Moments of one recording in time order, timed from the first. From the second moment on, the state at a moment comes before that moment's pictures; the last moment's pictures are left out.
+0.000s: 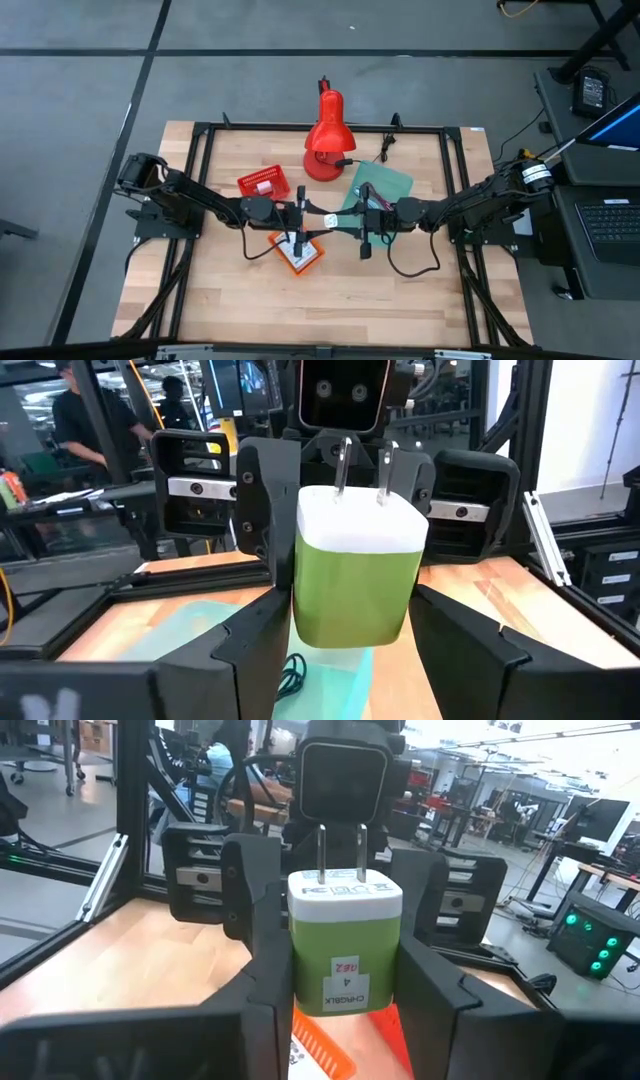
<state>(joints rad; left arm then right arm) -0.17 1.58 0.69 0.90 -0.19 0.12 0.21 1.50 0.61 0.91 0.20 -0.22</state>
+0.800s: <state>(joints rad) -0.18 1.51 0.69 0.76 -0.19 0.12 0.21 1.50 0.60 0.89 0.17 -0.22</state>
